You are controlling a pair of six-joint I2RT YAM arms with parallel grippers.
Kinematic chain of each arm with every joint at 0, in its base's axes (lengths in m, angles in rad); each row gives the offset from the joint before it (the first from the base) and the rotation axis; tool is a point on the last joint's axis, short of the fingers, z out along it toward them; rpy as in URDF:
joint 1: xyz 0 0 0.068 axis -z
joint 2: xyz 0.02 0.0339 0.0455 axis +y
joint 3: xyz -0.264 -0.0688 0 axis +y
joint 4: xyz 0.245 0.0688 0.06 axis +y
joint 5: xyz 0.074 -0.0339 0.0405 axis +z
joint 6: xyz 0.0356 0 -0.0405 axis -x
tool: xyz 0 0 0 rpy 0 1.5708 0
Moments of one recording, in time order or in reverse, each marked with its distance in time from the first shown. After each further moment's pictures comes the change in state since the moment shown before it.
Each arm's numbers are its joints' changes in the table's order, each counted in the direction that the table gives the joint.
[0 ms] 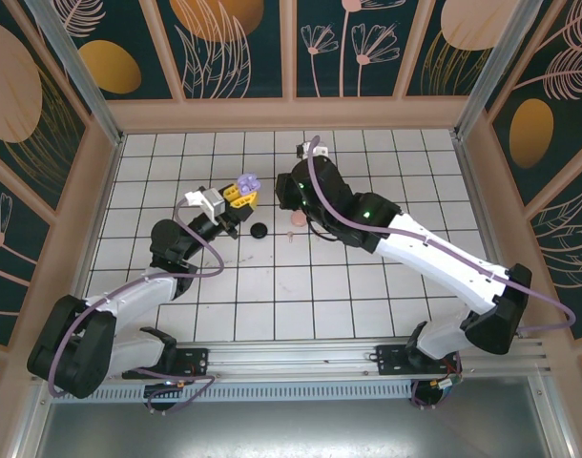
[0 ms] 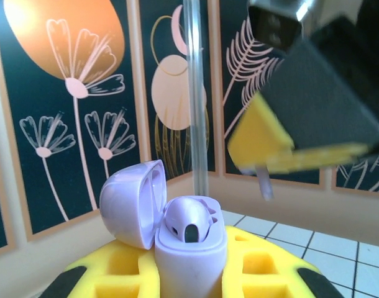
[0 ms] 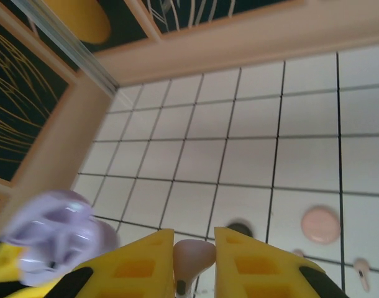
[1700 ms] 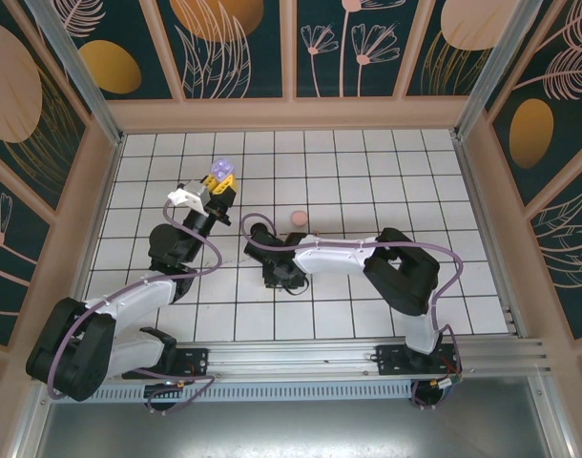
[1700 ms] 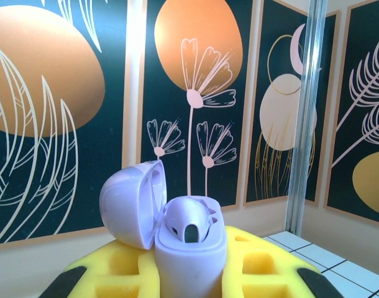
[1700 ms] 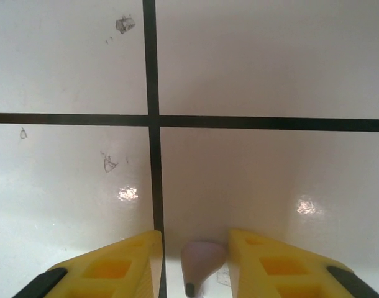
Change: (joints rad) left arm -0.004 -0.018 0.034 -0.040 0.398 0.005; right arm -0.110 0.515 0.207 0.150 0.291 -0.357
